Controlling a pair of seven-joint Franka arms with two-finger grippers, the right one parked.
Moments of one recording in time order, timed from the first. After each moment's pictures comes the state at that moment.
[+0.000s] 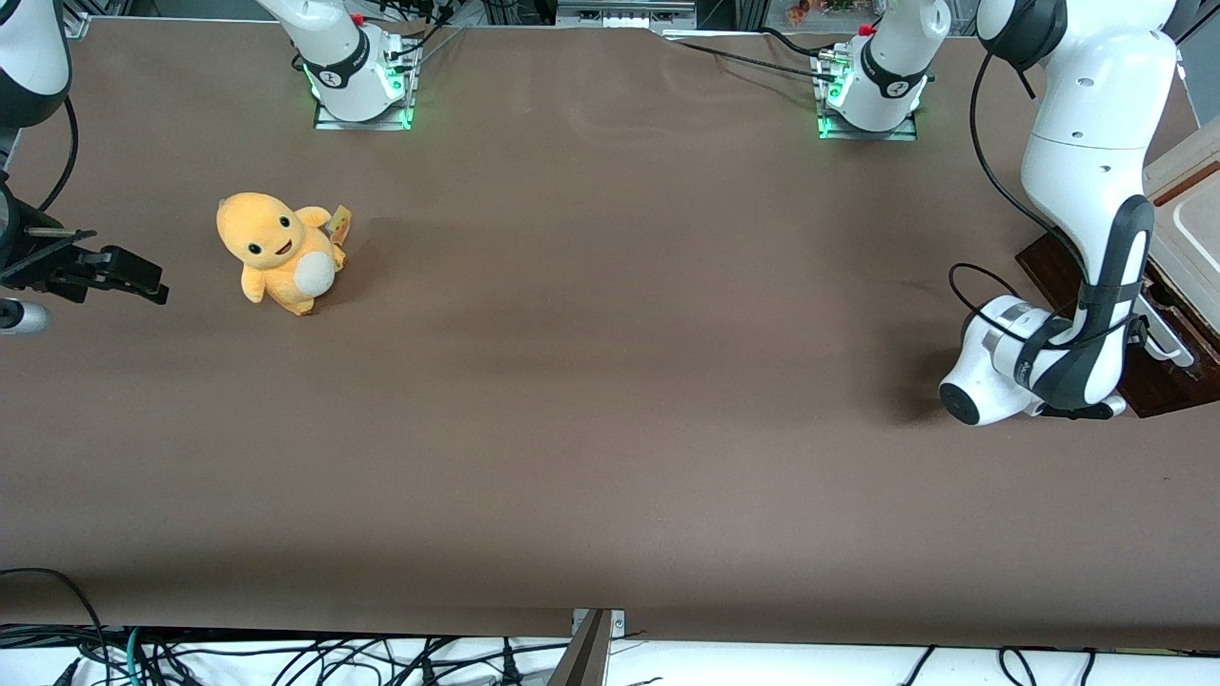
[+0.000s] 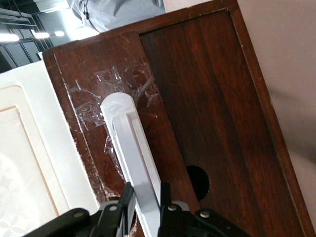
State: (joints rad) arm 0.08 0.80 -0.04 -1.64 1.20 1.41 -0.60
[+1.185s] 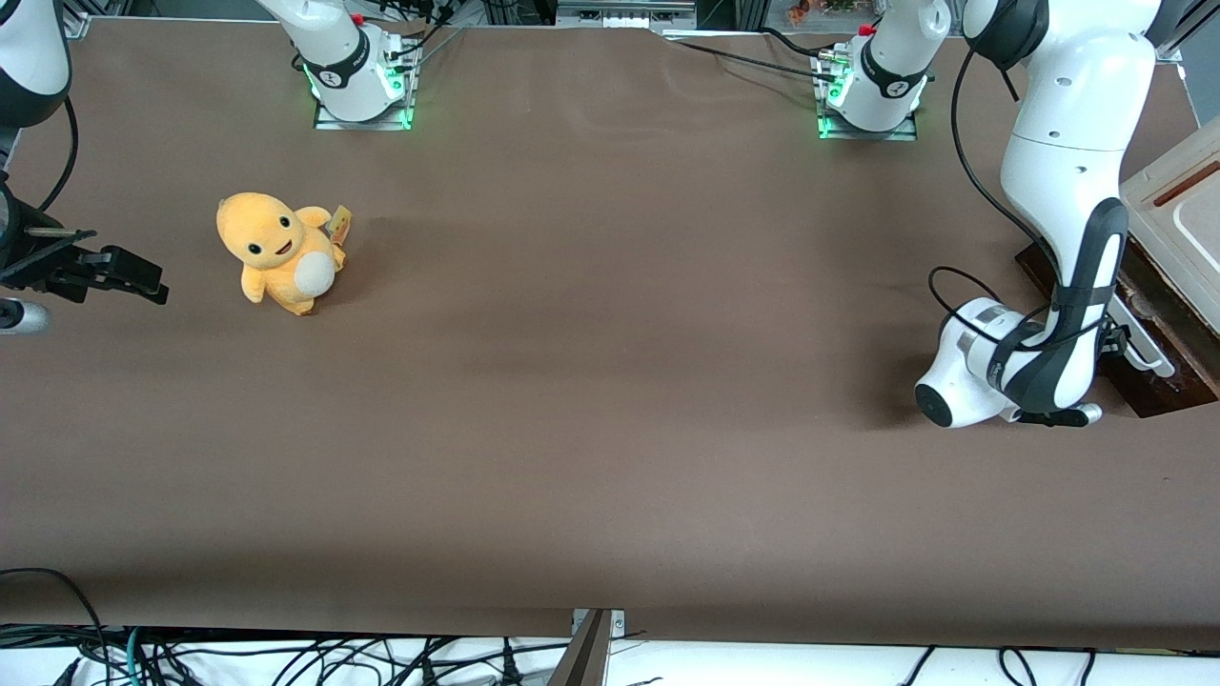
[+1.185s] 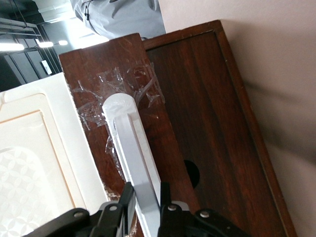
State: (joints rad) arm 0.02 0.80 -0.05 -1.61 1.18 1.39 -0.60
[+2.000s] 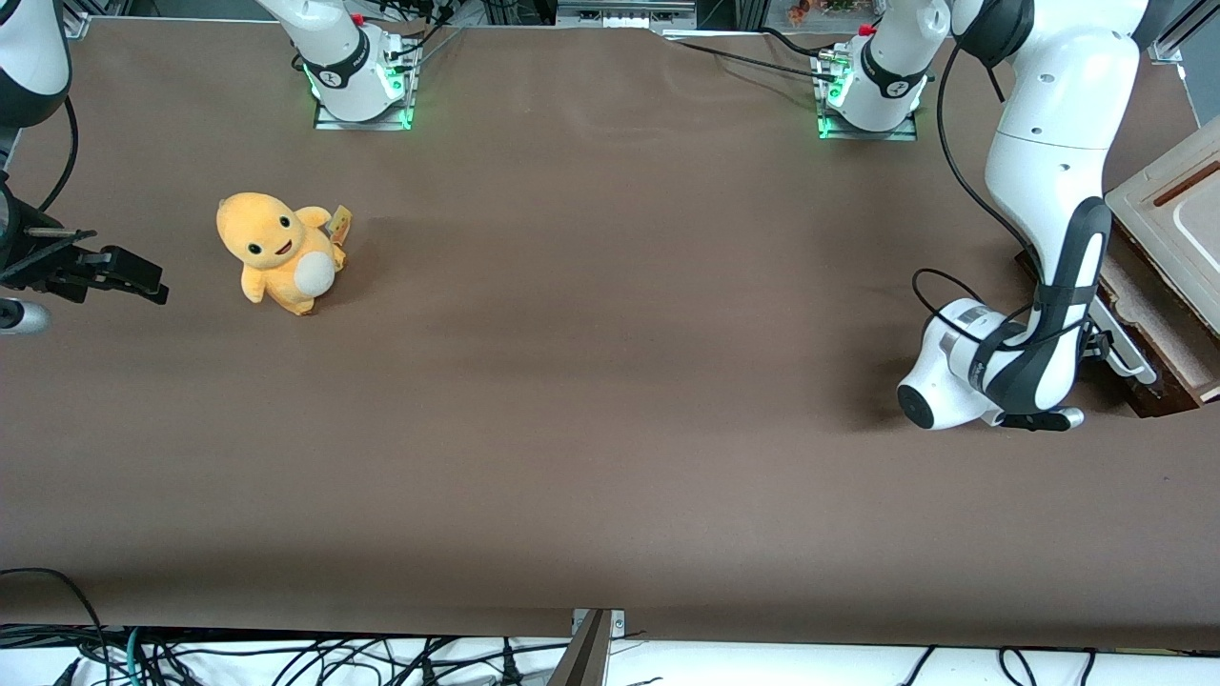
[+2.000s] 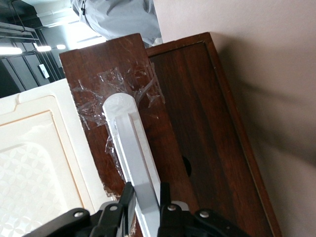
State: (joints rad) arm -0.03 0.81 -0.05 -1.59 1.15 1.38 -0.60
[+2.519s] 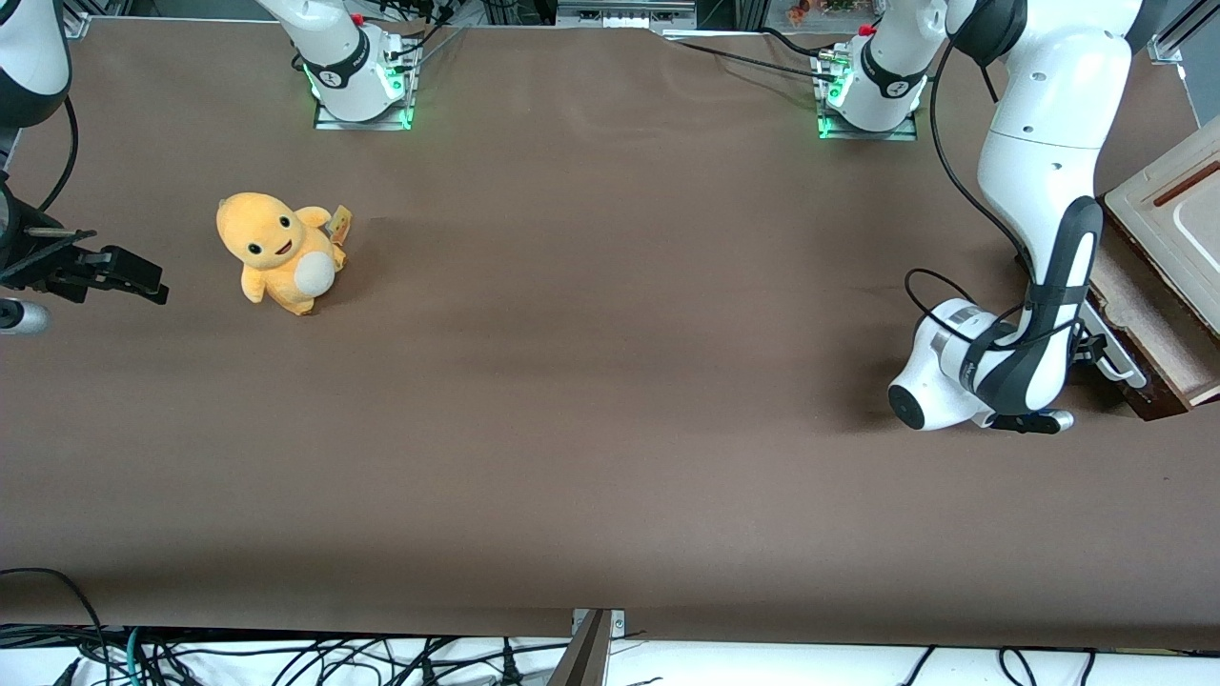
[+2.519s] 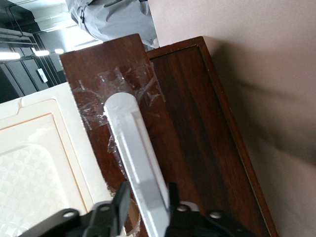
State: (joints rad) arm -0.04 0.81 -0.06 -1.58 1.14 1.38 -0.58
